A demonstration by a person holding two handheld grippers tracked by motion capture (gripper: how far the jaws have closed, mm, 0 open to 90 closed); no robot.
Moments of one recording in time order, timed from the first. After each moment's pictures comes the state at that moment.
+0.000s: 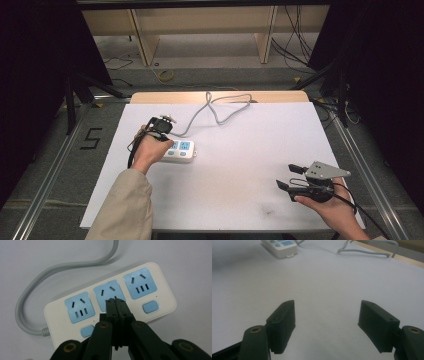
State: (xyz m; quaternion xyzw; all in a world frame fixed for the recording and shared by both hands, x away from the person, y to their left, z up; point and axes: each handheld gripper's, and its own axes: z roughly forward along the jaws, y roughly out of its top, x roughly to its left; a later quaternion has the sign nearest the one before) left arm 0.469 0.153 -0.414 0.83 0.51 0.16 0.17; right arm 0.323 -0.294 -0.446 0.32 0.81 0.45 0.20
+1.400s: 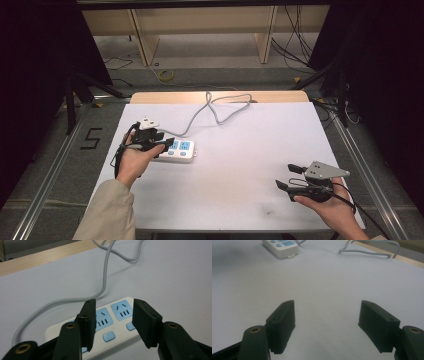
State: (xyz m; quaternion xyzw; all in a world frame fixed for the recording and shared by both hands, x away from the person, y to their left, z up) left arm 0.428 0.187 -0.406 0.77 0.46 0.21 0.39; right arm 0.324 -0.292 -0.447 0.32 0.81 0.45 0.20
